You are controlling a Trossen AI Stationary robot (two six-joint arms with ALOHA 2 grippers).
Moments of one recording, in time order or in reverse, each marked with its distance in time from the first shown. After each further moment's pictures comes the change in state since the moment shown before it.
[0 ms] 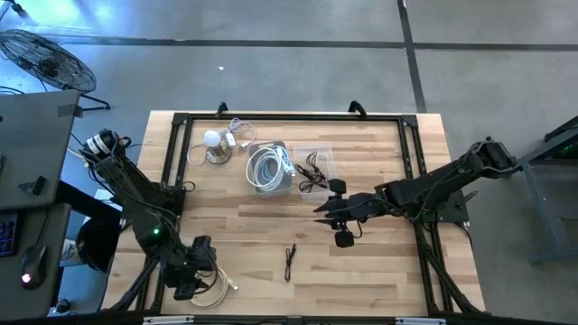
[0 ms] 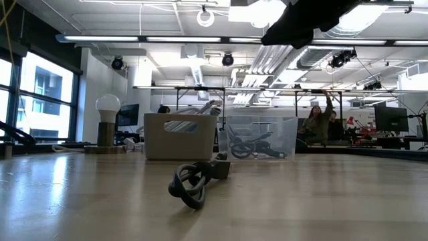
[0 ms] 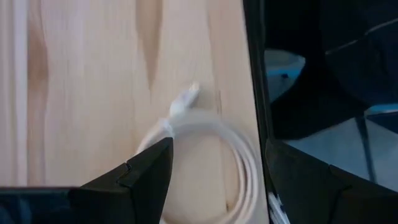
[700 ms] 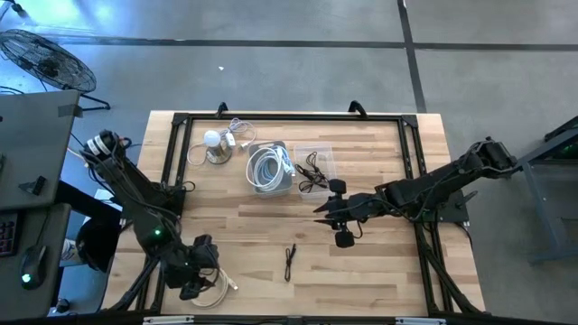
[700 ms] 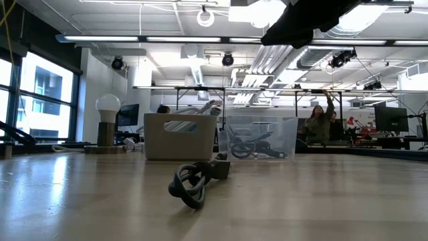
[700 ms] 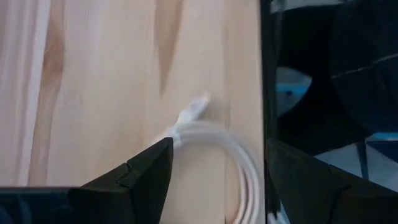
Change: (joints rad) left arm 0.001 0.018 0.000 0.010 -0.052 -0.096; right arm 0.002 0.000 0.000 0.000 0.000 -0.008
